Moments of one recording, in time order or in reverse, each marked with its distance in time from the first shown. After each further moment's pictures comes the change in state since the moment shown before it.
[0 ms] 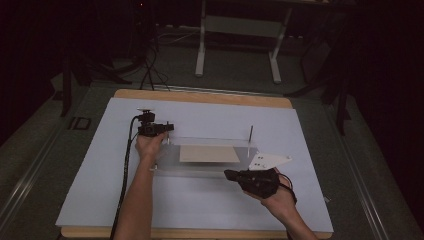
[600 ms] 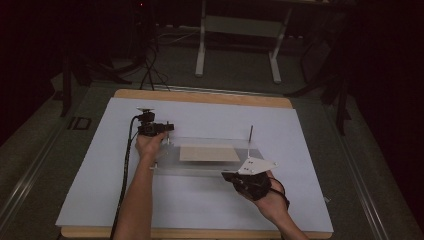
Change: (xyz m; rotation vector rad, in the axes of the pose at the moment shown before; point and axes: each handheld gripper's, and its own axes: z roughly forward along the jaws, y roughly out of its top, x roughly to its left) left arm 0.001 0.002 0.001 0.013 -0.012 -0.032; right arm 0.001 -0.017 0.028 0.052 -0.139 -0.043
